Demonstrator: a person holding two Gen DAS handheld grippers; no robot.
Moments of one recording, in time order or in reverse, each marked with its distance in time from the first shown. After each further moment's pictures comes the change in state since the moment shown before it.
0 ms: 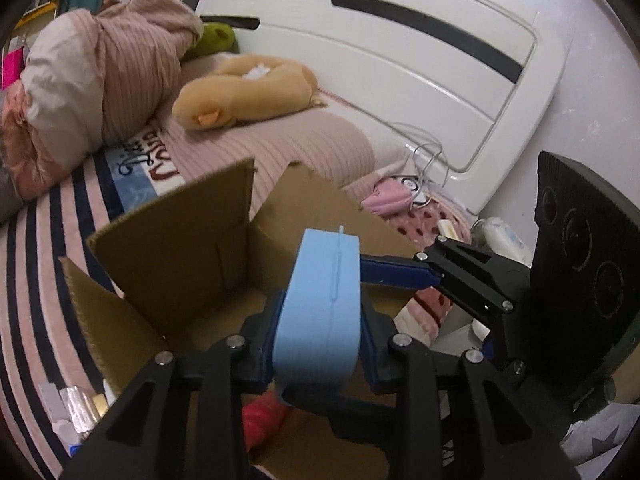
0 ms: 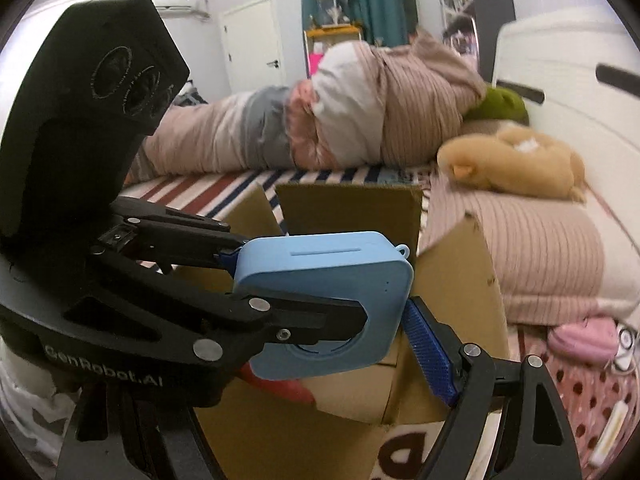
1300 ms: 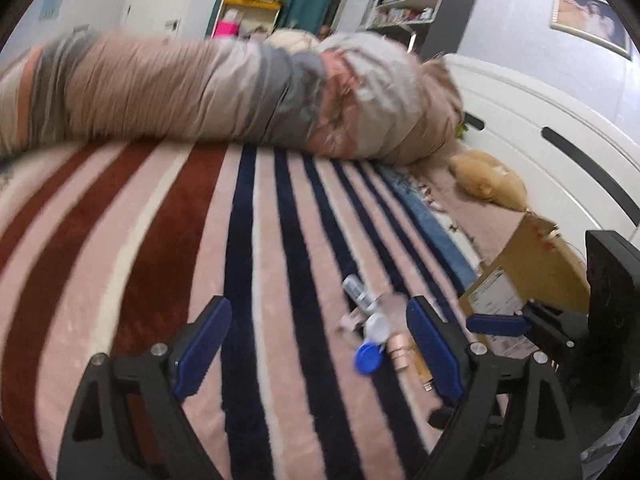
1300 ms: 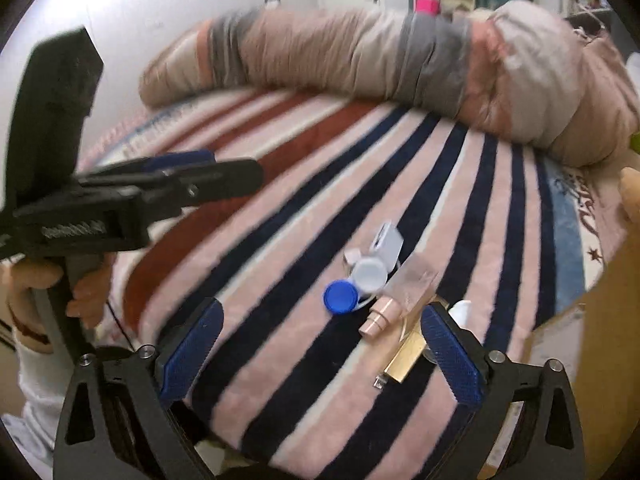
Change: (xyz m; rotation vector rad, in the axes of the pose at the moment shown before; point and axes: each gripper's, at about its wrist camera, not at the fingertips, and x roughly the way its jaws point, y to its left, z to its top) left arm -0.167 0.232 -0.207 -0.470 -0.316 0.450; right arm 0.165 0.219 0.008 -0.263 0.276 0.179
